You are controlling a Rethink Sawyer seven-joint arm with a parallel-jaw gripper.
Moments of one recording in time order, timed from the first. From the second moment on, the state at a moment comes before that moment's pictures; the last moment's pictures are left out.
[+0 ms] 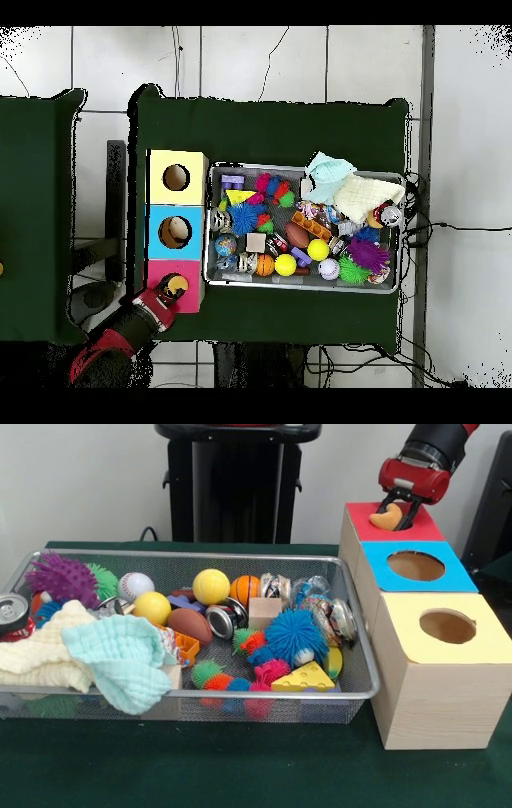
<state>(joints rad) 1.10 -0.13 -0.86 1.79 0.29 0.13 3.22</state>
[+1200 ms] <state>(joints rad) 1.05 -0.34 -0.88 1.83 0.22 0.13 3.22</state>
